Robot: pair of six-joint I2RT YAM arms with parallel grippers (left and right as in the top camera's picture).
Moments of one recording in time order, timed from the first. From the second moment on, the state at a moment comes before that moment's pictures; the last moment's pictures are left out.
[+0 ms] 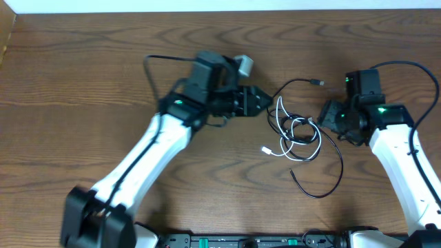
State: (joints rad) left arm -0.50 1.60 1.19 -0.35 0.66 -0.57; right arm 0.07 1.40 1.05 -0.84 -0.04 0.53
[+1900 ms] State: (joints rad) left arm -0.49 1.37 1.20 -0.03 0.65 -0.79; right arm 0.16 1.52 1.05 -0.53 -0.67 0.40
